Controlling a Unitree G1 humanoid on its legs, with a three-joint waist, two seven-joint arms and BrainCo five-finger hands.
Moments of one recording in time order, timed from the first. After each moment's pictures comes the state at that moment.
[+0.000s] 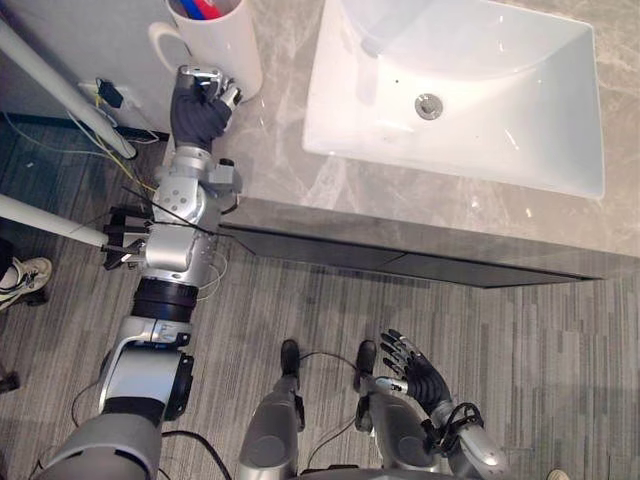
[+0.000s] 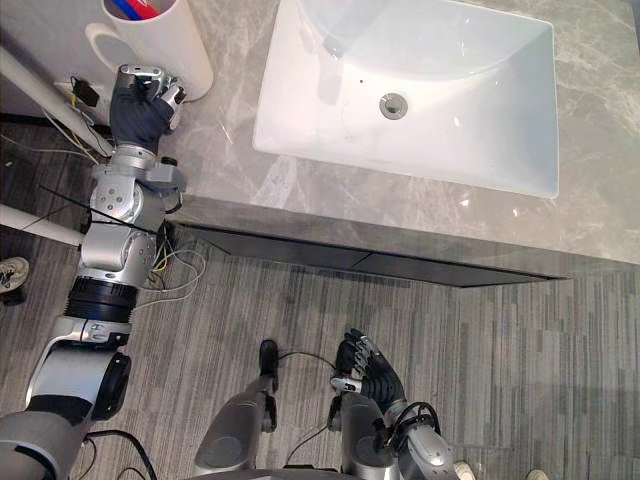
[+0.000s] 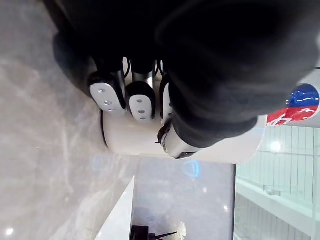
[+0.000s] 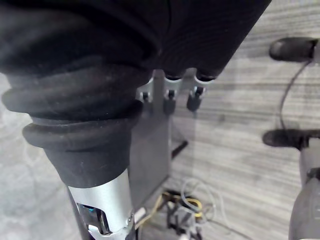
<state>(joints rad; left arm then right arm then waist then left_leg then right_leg) -0.77 0.46 -0.05 0.28 -0.42 -0.16 0.11 0.39 -0.17 0.21 0.01 0.33 -0.07 0.24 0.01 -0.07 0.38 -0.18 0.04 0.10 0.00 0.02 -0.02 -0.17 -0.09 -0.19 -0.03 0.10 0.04</state>
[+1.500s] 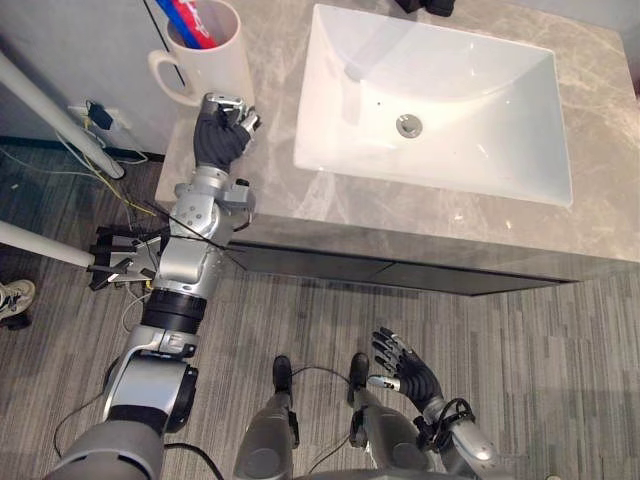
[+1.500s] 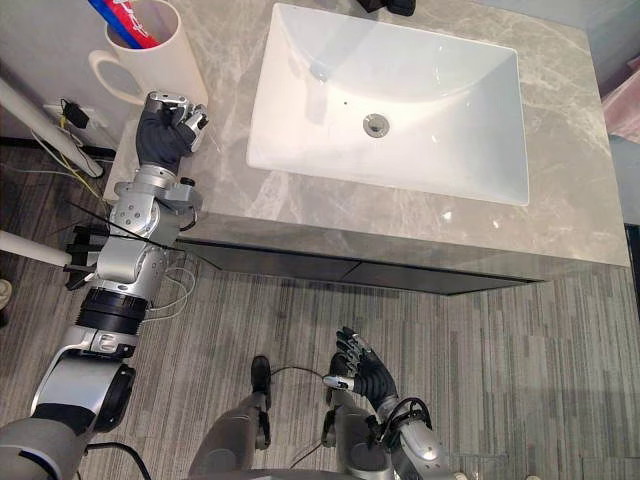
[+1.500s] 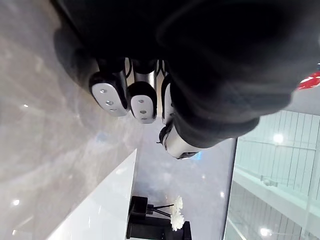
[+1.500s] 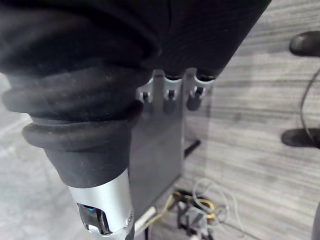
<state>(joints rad) -0.71 0.41 -0.05 0.30 -0.46 -0.16 0.09 0.36 -0.17 0.22 0.06 0.32 -0.07 0.24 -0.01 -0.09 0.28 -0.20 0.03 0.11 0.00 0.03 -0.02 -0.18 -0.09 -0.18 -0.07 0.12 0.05</state>
